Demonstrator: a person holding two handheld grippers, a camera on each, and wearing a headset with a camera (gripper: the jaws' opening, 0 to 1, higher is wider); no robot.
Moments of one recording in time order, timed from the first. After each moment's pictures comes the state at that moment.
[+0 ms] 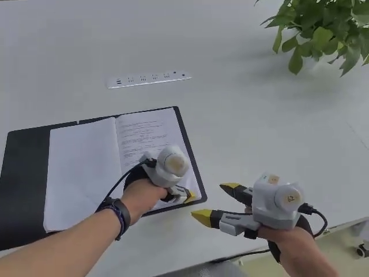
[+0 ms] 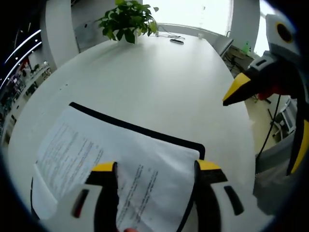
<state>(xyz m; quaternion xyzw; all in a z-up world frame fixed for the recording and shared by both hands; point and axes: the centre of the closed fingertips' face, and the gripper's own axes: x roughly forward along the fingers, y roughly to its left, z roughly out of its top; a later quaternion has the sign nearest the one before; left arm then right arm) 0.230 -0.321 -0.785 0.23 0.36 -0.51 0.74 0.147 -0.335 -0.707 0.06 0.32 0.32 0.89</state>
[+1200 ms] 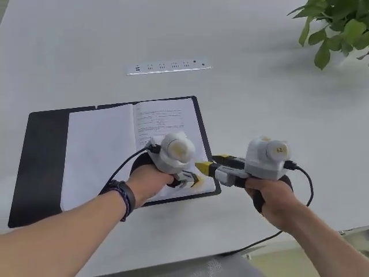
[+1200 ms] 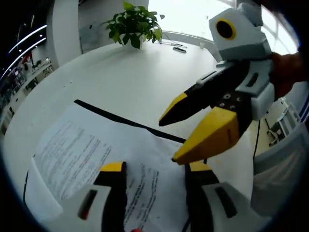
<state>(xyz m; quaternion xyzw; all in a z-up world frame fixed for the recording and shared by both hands) 0.239 -0.313 -0.781 0.18 0.36 -0.52 0.75 0.244 -0.316 -0.742 0.16 0.34 0.30 0.88</state>
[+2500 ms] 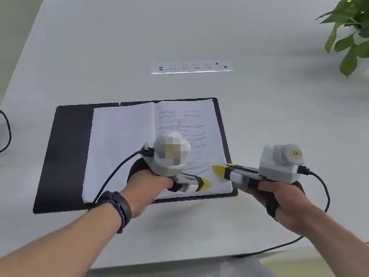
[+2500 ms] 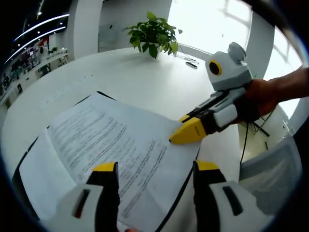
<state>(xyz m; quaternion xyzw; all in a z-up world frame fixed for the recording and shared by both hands) 0.229 -0.266 -0.754 0.10 0.36 -0.48 0.79 0.228 -0.302 -0.750 0.22 0.37 0.31 0.85</state>
